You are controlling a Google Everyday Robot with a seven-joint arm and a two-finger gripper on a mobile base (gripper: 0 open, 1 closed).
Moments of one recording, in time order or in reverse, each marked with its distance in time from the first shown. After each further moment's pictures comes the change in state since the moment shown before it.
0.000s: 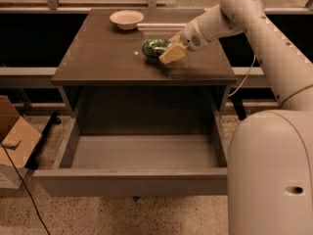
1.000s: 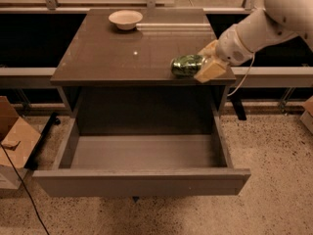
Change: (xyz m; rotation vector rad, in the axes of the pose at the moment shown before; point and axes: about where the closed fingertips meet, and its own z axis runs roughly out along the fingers) arm 0.069 0.072 -0.100 0.028 0.180 -0.170
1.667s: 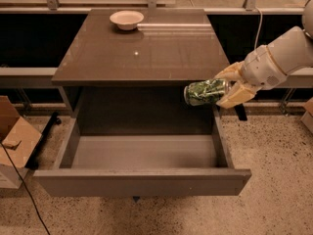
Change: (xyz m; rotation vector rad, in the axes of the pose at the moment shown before) arm 0.052 0.083 -0.047 -0.104 0.004 -0.121
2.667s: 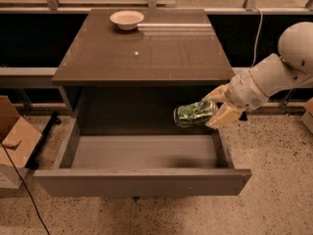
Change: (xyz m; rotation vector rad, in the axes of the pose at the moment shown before) arm 0.011 0.030 0.059 -0.106 -0.043 -0.002
